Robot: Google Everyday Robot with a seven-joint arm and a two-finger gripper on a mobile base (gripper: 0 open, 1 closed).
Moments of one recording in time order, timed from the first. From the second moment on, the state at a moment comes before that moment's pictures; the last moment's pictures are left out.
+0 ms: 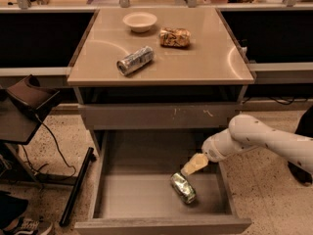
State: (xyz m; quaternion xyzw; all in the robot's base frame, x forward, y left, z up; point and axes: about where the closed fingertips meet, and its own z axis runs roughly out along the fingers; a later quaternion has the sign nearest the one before) arm 0.562 -0.154 0.516 -0.39 0.87 0.21 0.20
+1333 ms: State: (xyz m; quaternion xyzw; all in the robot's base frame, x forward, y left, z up) arm 0.502 -0.062 0.422 -0.27 0.91 0.23 0.19
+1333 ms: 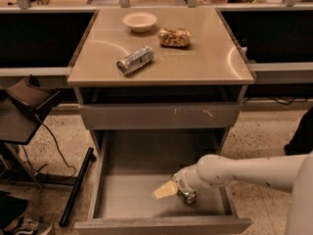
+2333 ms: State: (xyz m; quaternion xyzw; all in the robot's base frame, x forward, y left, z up) arm 0.503 -0.044 0.409 -0.26 0.92 0.22 0.20
